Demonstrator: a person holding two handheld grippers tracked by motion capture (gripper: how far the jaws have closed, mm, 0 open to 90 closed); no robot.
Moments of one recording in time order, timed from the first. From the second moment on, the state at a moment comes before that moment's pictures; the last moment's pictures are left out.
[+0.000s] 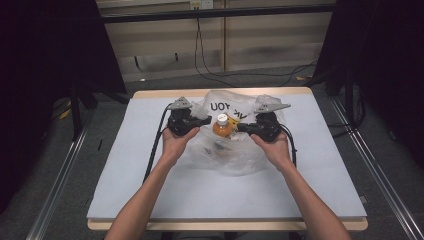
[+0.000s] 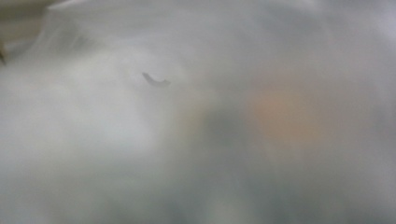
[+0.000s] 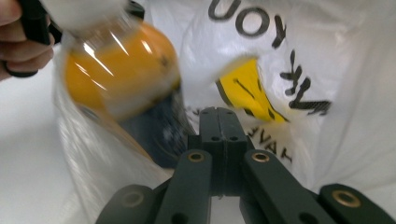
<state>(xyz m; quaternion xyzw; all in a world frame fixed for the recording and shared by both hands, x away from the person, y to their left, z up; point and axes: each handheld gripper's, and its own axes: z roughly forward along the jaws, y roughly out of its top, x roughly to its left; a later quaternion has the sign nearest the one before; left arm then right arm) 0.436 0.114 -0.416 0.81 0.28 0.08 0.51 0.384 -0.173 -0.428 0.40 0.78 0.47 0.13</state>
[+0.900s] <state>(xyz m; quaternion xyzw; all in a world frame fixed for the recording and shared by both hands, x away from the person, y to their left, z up) 0.451 0.173 -0.488 0.85 0.35 0.06 0.40 0.373 -0.228 -0.490 0.43 0.80 0.39 0.11</state>
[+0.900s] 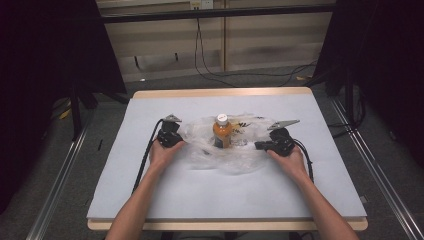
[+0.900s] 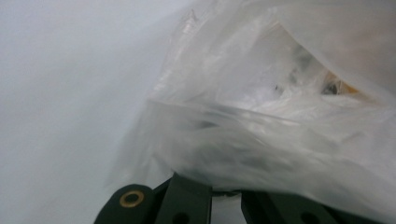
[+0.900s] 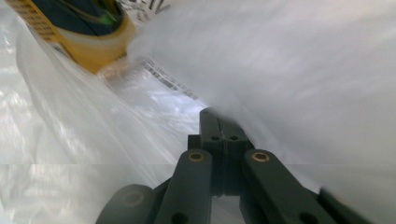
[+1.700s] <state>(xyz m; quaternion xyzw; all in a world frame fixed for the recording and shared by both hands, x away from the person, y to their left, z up) 0.417 0.198 -0.471 0.84 0.32 0.05 0.42 0.344 -0.248 -0.477 0.41 0.79 0.44 0.10</state>
